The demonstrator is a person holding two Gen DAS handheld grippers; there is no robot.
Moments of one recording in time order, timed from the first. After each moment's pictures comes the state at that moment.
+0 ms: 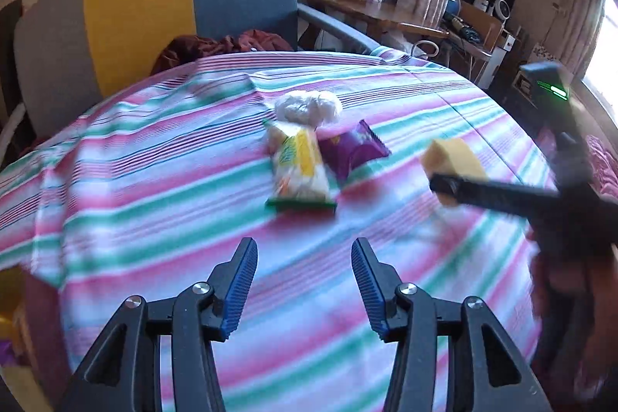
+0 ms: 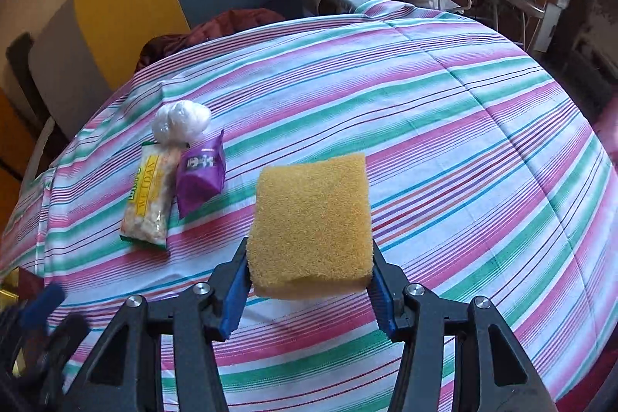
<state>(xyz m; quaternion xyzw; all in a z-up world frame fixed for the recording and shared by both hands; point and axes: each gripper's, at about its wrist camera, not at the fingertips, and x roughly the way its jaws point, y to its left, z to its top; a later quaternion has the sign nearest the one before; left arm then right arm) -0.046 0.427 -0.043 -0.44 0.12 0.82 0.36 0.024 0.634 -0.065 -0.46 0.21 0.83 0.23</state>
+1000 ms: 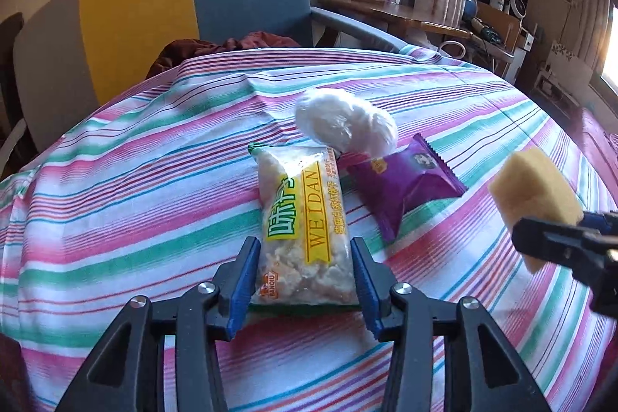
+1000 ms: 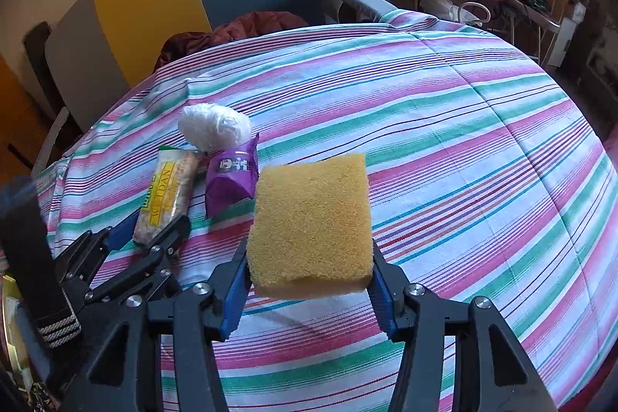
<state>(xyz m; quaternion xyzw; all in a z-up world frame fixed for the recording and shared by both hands) -0.087 0.473 -0.099 -0.40 0.14 0.85 0.32 0.018 0.619 -0.060 -0.46 0.20 0.84 0.21</state>
